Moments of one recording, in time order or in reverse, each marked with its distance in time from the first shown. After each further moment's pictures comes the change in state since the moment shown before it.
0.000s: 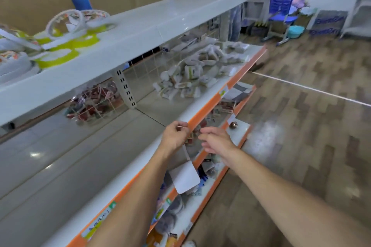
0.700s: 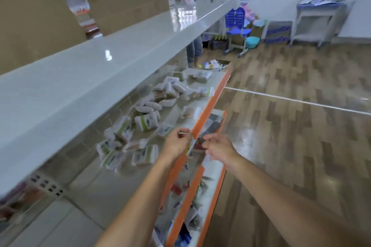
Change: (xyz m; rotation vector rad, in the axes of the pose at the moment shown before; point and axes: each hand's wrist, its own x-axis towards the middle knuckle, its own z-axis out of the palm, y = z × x) left_hand 0.228 0.128 0.171 0.043 -0.209 0.124; right_hand 0.217 -0.099 -0.149 -0.002 0.210 -0.046
